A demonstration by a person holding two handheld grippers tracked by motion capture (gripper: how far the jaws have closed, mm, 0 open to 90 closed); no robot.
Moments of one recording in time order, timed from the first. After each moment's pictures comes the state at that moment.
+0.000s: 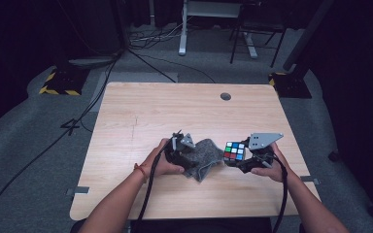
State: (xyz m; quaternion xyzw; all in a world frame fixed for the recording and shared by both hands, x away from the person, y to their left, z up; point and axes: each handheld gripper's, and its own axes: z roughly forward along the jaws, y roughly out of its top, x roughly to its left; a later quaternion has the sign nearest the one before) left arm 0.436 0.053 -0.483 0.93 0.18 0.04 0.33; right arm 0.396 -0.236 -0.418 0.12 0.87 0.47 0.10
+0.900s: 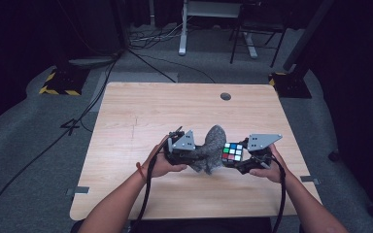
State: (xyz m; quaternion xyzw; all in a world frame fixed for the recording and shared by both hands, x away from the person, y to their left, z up) left arm 0.390 0.056 -0.412 0.87 0.07 0.10 0.47; right arm 0.393 -0.231 -0.420 0.12 0.86 0.48 0.10
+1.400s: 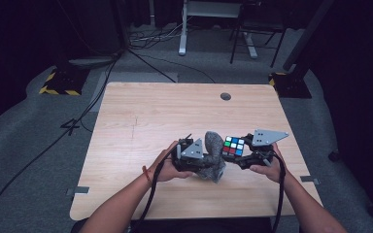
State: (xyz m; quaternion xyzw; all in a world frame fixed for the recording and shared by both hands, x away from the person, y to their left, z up) left arm 0.385 0.030 -0.433 0.90 0.03 0.09 0.43; right arm 0.395 -0.235 -0.410 0.14 0.82 0.54 0.11
